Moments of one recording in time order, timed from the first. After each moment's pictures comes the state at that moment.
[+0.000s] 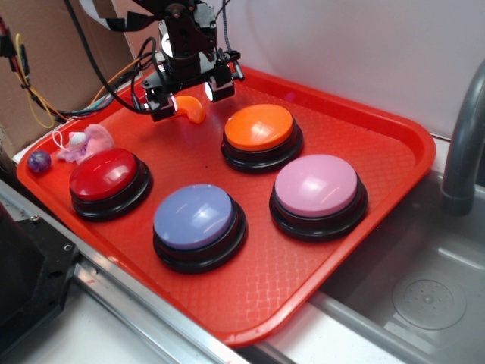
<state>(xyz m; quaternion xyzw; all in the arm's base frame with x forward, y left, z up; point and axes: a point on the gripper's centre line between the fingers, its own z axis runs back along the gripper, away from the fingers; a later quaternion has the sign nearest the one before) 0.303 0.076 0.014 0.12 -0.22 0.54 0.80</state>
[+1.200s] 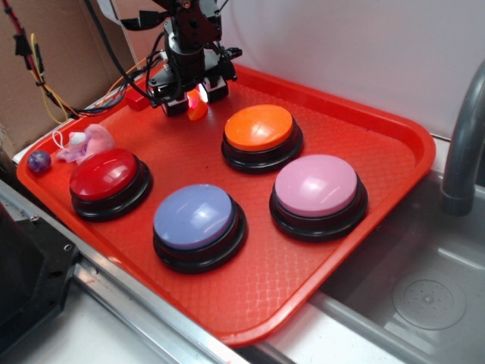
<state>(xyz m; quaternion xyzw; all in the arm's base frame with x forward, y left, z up) 0.312 0.085 0.003 0.10 -0.17 0.57 0.80</state>
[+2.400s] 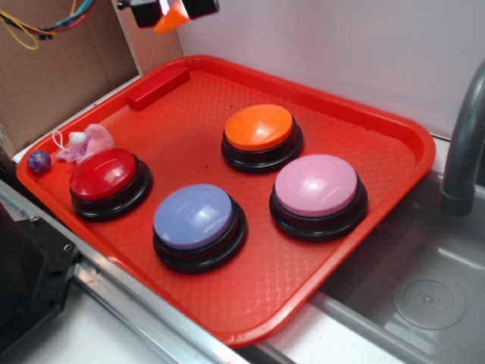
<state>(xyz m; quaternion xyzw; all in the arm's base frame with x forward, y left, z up) 0.279 0.027 0.160 -0.03 -0.10 0.36 0.93</state>
